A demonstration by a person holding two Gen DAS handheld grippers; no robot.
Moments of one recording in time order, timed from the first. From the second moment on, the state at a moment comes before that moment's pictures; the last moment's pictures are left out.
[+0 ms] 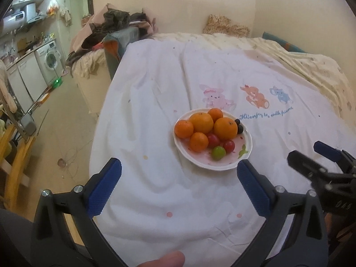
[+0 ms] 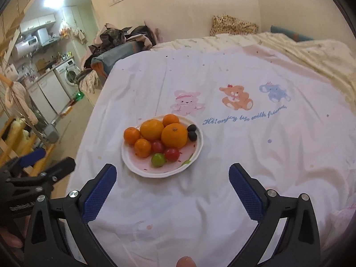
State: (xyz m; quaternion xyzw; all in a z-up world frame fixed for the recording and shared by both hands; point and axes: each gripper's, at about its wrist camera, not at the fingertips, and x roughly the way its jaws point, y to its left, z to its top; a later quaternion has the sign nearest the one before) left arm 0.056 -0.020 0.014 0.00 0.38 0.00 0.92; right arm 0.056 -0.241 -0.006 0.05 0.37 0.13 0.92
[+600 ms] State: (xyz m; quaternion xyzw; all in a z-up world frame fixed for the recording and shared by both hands) left arm 0.055 -0.007 0.010 -0.04 0.40 0.01 0.91; right arm 0.058 -0.245 -0.010 0.05 0.37 0.10 0.92
